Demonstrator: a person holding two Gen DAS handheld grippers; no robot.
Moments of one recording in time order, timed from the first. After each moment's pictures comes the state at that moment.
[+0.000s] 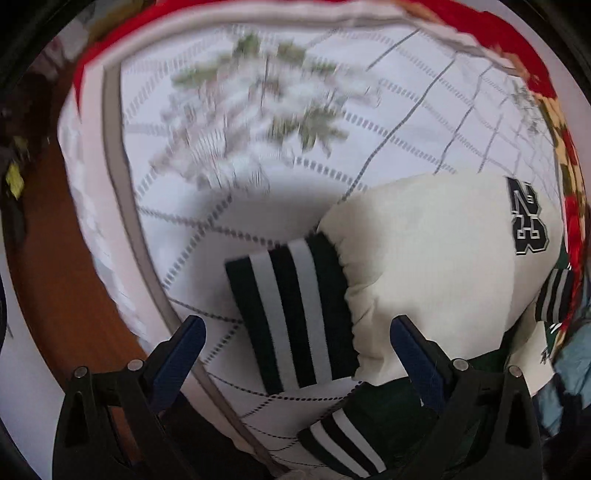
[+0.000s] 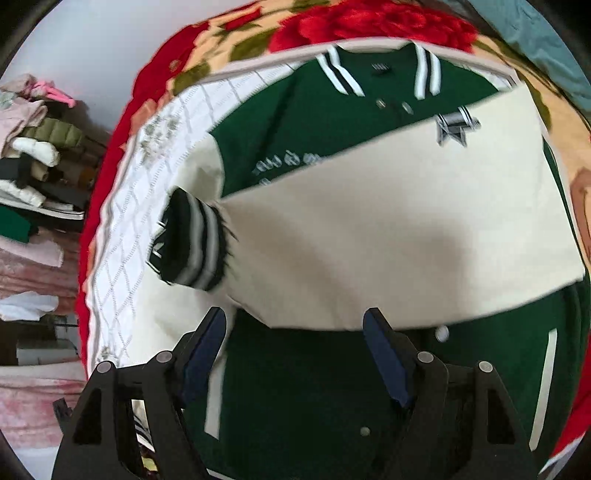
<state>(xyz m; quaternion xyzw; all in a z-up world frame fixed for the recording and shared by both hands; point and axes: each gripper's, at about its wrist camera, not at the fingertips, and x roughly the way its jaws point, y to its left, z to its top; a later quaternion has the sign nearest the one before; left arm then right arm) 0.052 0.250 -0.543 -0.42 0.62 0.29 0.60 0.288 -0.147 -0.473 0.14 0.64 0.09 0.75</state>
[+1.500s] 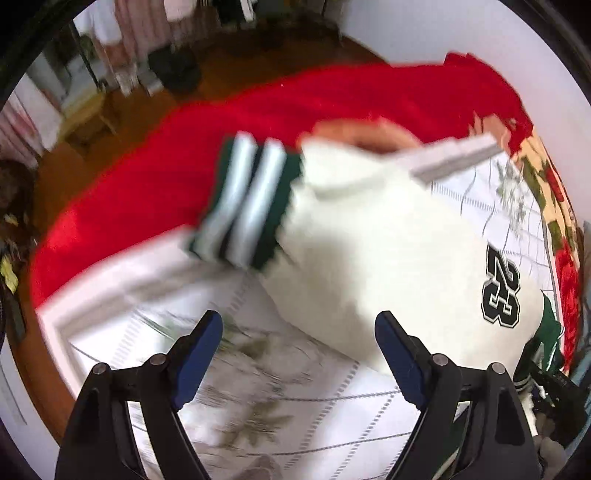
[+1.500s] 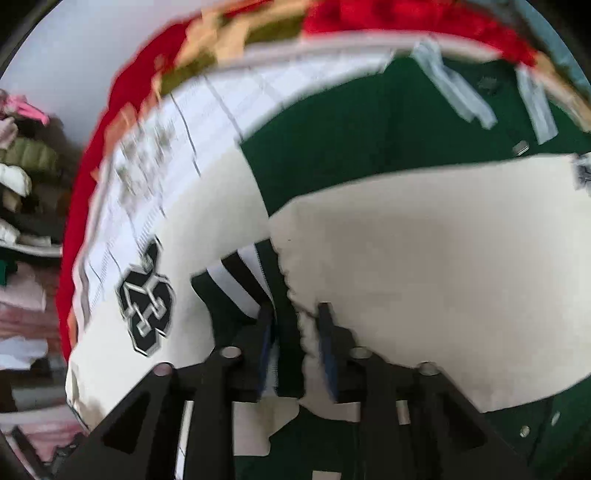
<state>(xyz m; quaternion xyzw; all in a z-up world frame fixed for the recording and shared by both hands) 0.176 0.360 -0.534 -0.34 0.55 0.30 0.71 0.414 -0.010 -0.541 0.15 0.65 0.05 0.74</state>
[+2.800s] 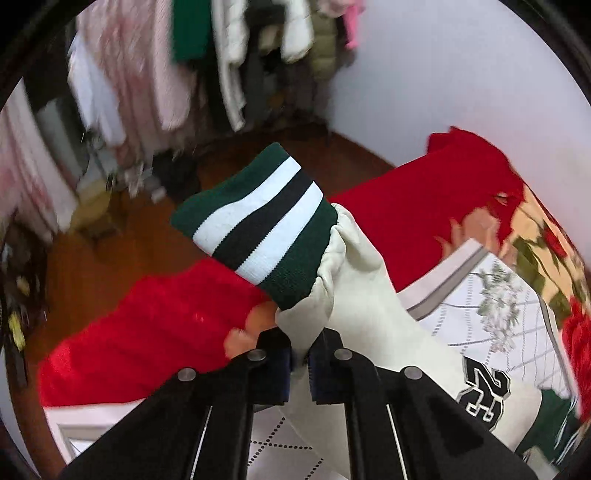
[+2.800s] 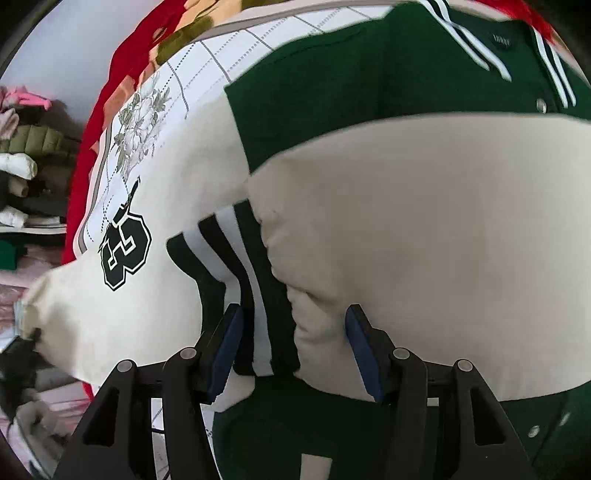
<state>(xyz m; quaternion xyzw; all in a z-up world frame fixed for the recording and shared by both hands) 0.281 0.346 -0.442 -0.19 0.40 0.37 0.82 0.388 -0.023 -0.547 0.15 0.68 0.08 0.72</state>
